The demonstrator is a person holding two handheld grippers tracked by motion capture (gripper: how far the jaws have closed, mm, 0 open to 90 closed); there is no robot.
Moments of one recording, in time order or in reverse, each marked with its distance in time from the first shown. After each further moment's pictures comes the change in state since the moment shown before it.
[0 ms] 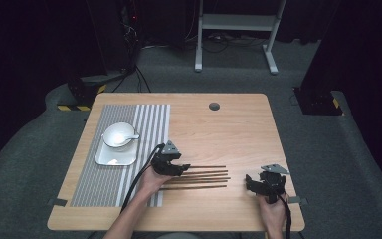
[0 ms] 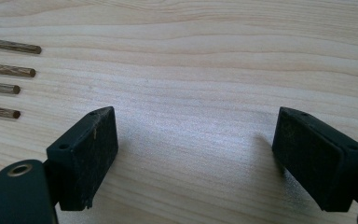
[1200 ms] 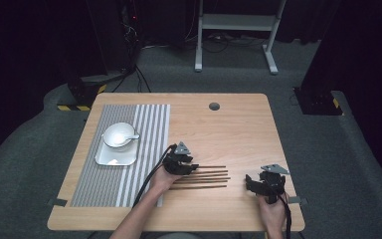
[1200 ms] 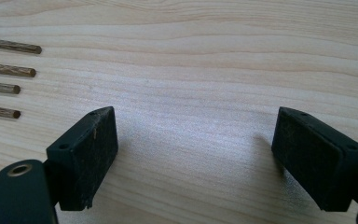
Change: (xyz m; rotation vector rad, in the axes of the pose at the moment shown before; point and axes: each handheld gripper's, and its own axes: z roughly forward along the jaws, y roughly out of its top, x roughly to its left) left arm -0.008 0.008 0.036 0.035 -0.035 0.016; right arm 0.000 0.000 0.000 0.000 -0.001 0.000
